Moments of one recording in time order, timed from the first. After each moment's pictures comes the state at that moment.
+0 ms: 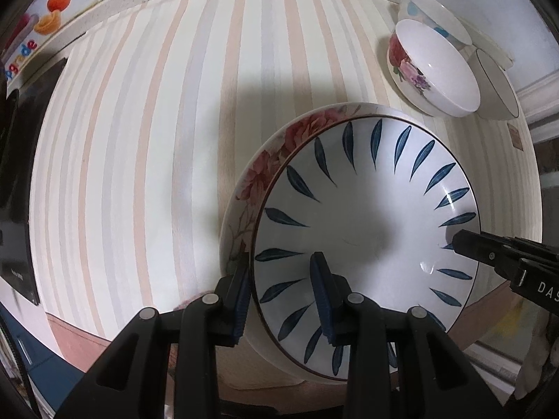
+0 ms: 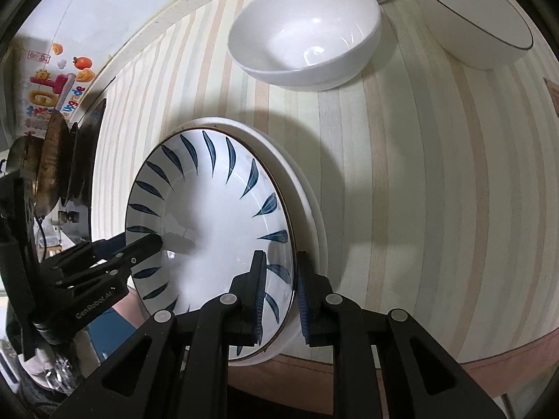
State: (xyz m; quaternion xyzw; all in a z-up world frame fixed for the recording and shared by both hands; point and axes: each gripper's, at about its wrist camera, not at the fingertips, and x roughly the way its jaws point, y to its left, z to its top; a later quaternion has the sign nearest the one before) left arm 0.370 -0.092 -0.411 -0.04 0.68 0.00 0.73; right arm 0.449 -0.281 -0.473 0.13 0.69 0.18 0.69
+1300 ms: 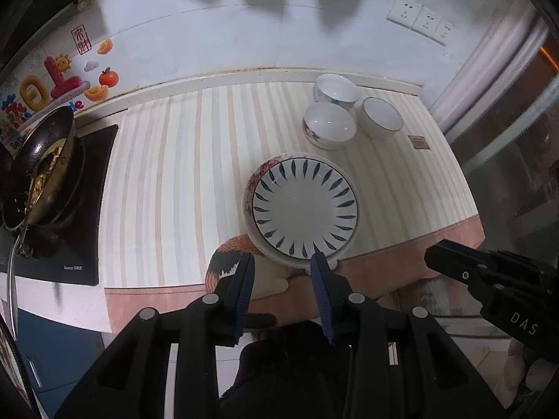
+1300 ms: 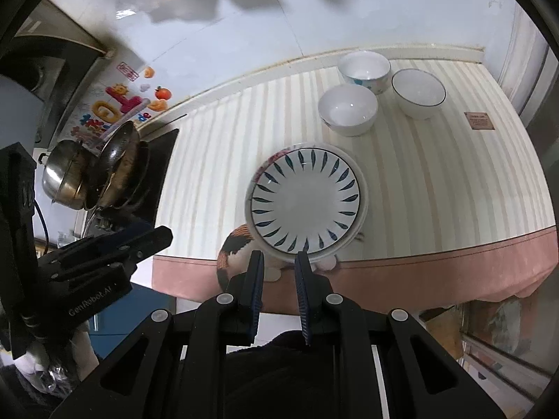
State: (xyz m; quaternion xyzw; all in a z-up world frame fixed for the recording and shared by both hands) left arm 0.231 -0.086 -0.207 -0.01 0.57 -0.07 0.82; right arm 0.268 -0.257 -0.254 0.13 0.56 0.15 0.80
